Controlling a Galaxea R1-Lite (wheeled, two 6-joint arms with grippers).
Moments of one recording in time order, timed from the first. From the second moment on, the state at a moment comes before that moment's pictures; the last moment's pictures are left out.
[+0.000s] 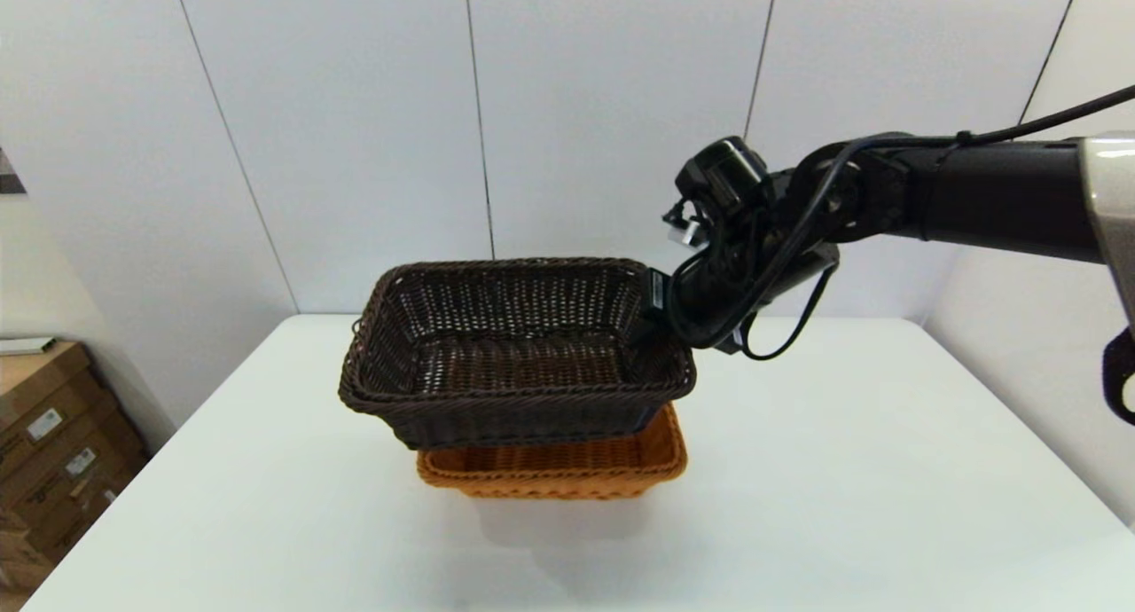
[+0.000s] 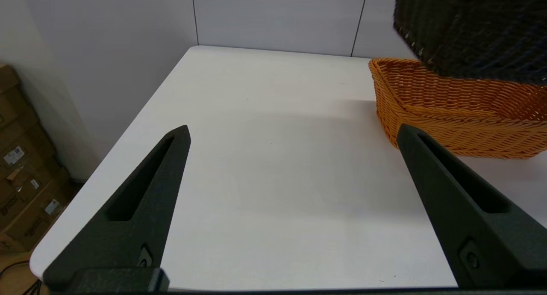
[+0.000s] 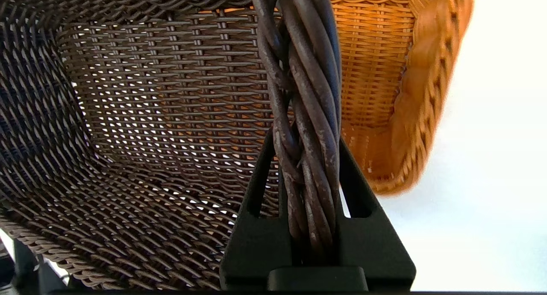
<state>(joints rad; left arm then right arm) 0.00 0.00 -0.01 0.01 0.03 -0.09 0.49 2.15 -1.93 0.74 0.29 0.59</state>
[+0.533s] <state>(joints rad) 0.00 0.00 -0.01 0.01 0.03 -0.09 0.47 2.23 -1.94 0.71 0.25 0.59</state>
